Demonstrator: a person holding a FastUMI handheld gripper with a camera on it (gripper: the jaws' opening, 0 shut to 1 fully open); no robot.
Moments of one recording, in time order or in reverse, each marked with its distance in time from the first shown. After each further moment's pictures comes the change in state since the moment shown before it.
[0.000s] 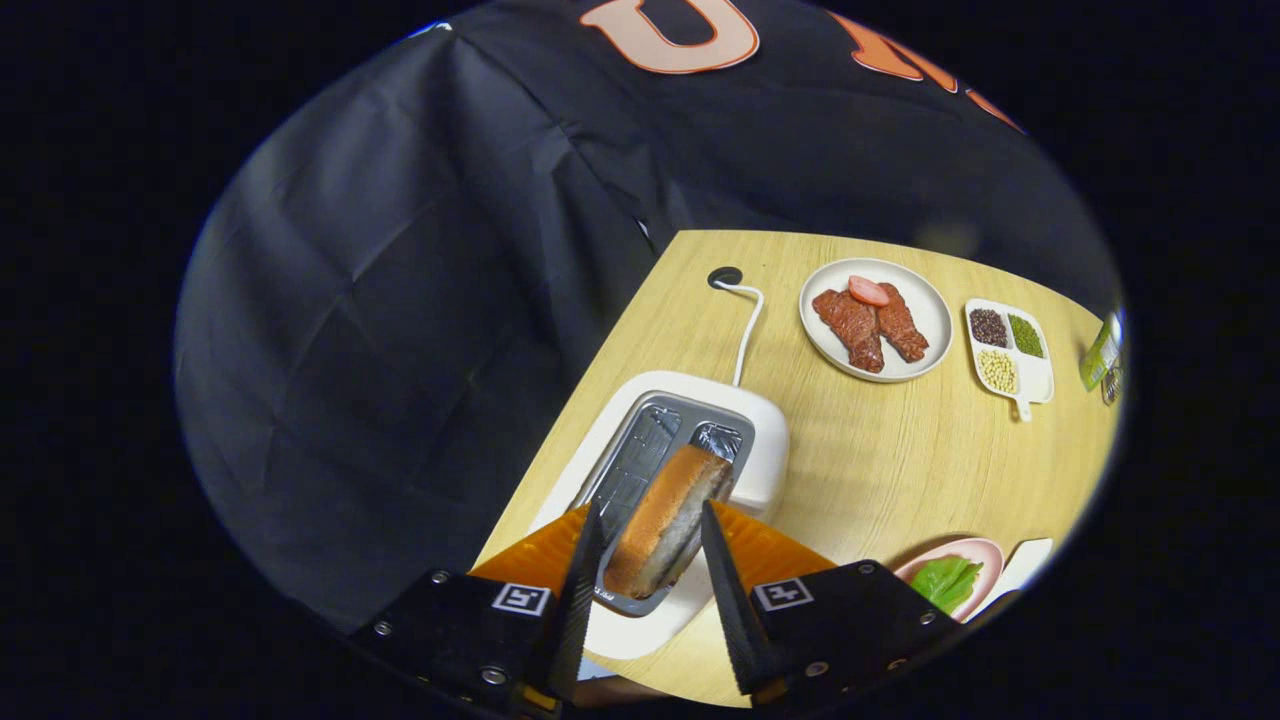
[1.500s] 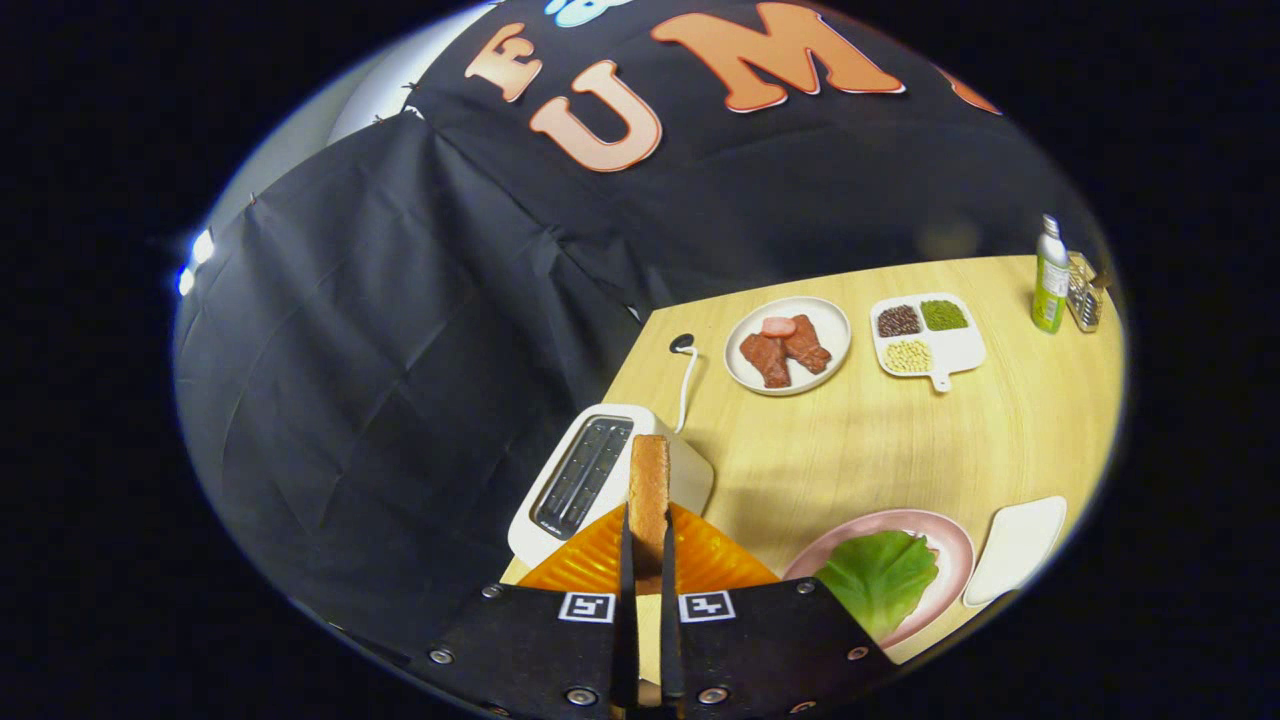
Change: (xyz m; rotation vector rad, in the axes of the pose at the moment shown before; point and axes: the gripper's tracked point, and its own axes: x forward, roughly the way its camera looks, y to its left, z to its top) arm -0.120 -0.105 -0.031 0.198 -0.272 0.139
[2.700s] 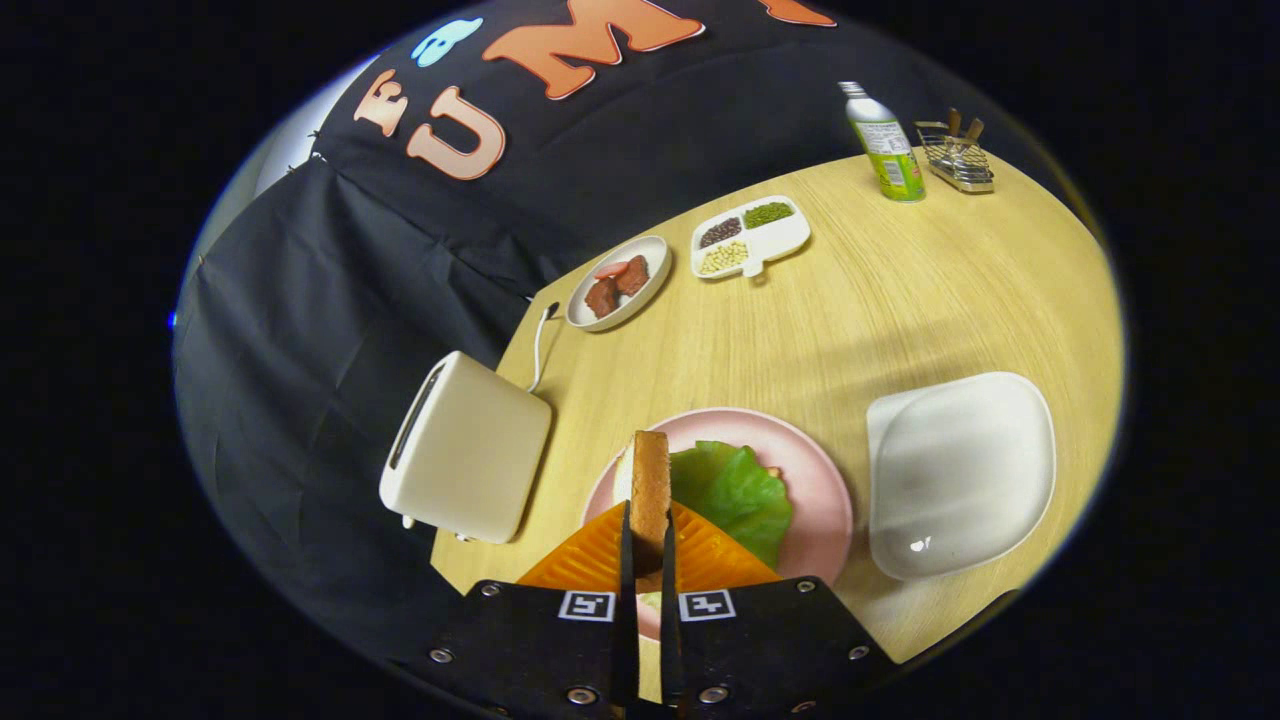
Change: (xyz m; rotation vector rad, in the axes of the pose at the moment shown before) arm -0.019 -0.176 -0.093 0.159 0.007 -0.152
